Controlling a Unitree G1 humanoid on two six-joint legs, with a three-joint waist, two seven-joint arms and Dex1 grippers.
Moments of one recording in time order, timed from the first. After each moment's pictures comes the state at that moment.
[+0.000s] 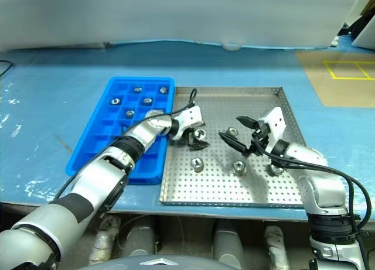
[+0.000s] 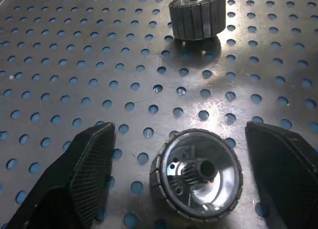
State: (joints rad) left arm -1.06 0.07 -0.35 1.12 0.12 -0.09 -0.94; right arm -0.18 -0.58 -0.14 -0.25 0.50 0.49 0.79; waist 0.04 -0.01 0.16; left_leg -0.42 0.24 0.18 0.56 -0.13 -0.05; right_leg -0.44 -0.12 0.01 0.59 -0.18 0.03
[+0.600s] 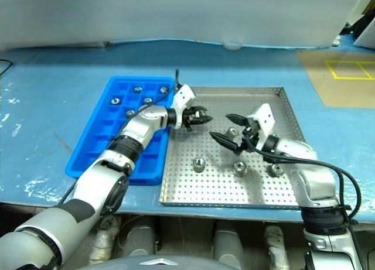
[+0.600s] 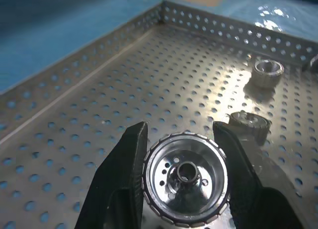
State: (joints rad) left arm -0.92 0.08 -0.09 0.67 -0.06 0.25 -0.82; right arm -0.29 -0.56 -0.03 -0.20 0.49 0.48 0.85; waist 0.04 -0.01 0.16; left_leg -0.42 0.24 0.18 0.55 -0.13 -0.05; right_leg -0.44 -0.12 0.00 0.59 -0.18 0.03
